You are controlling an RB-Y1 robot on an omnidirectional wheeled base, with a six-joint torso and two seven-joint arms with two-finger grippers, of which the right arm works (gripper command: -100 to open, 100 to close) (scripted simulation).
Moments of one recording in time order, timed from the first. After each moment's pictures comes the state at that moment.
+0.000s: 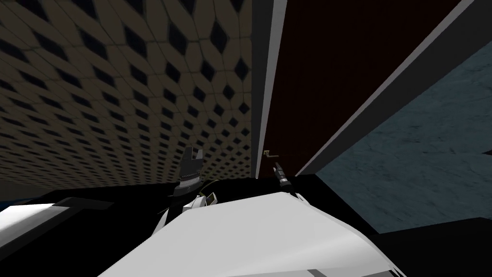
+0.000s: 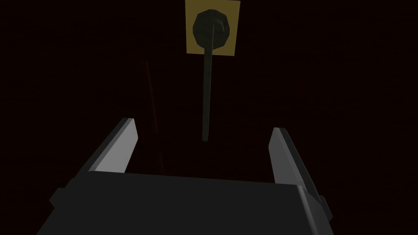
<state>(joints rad) 0.15 -0.27 -0.01 -0.86 -0.07 -0.84 -0.23</state>
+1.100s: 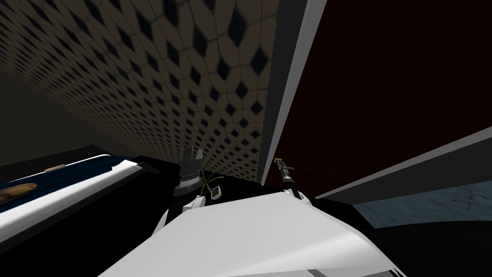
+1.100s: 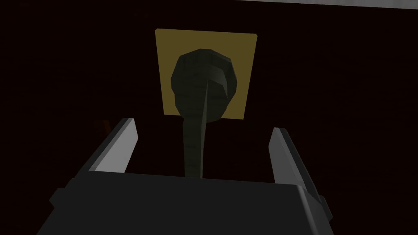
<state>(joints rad) 0.04 -0.26 -0.18 -0.70 -0.15 -0.84 -0.16</state>
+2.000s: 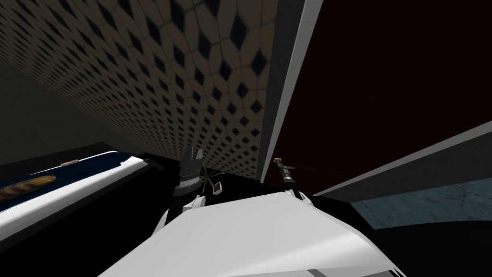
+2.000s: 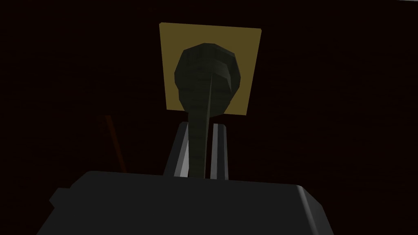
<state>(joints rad) 0.05 -0.28 -0.16 -0.71 -0.14 -0.84 -0.18</state>
